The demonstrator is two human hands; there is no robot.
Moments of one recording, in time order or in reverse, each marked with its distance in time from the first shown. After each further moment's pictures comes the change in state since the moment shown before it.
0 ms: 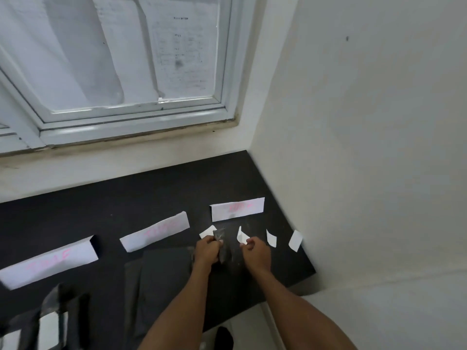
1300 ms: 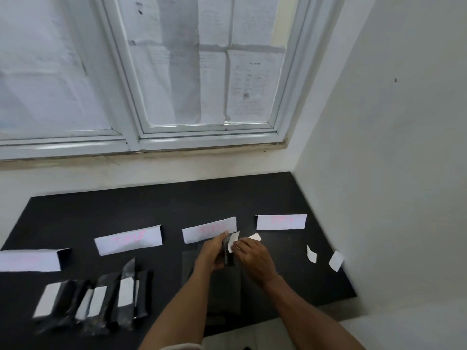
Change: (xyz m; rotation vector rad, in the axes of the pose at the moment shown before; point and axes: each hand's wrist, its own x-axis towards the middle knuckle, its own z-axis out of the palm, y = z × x) left_hand -0.078 0.021 -0.127 -0.301 -0.062 -0.127; right_hand -0.084 -0.076 0.046 -0.597 0.096 -1.429
